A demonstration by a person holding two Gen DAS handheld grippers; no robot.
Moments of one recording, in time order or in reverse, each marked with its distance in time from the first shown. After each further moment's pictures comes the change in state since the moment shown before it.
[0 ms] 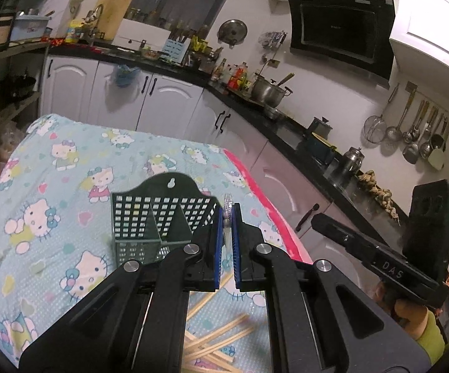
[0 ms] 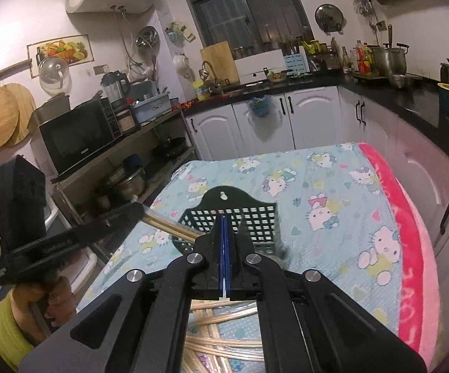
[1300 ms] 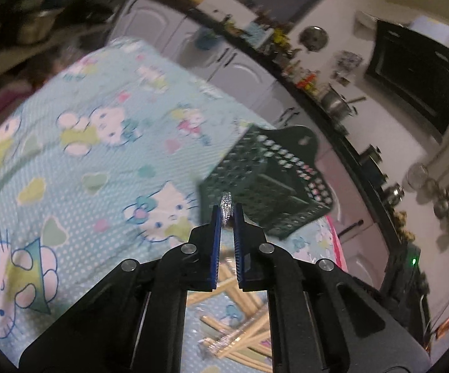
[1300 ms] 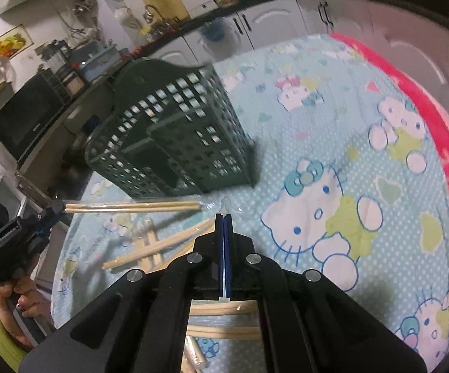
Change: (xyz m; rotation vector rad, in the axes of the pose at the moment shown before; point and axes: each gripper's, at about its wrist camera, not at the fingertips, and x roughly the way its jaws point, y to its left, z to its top) left arm -0.010 0.123 -0.078 -0.329 0.042 0.135; right arm 0.093 -0.049 -0.102 0.222 0.272 -0.075
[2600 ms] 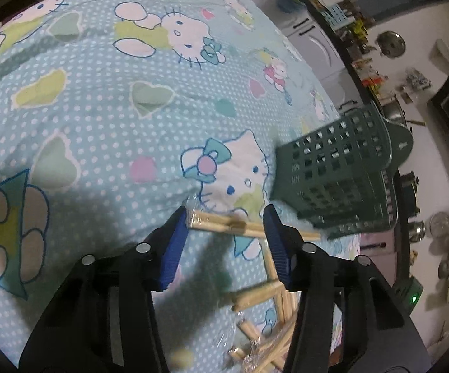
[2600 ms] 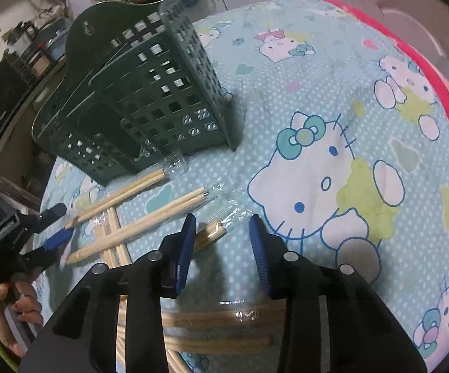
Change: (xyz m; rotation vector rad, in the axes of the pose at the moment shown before) left arm 0.066 0.072 -0.017 -0.365 0.208 0.147; right arm 0.059 -0.011 -0.010 0.066 0.172 -0.117
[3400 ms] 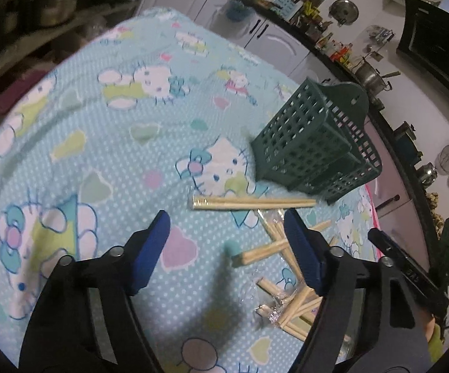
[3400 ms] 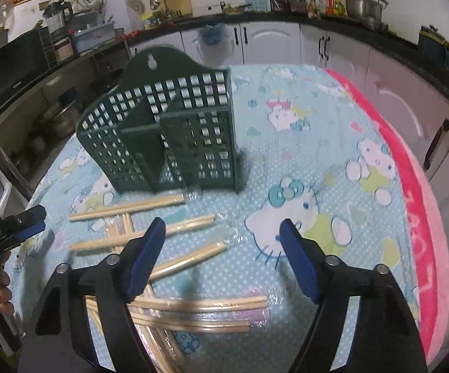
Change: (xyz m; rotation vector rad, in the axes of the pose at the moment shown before) left arm -0.045 -0.018 -0.031 0.313 -0.082 0.027; right arm -0.056 0.034 -0.012 -0.224 -0.190 -0.119
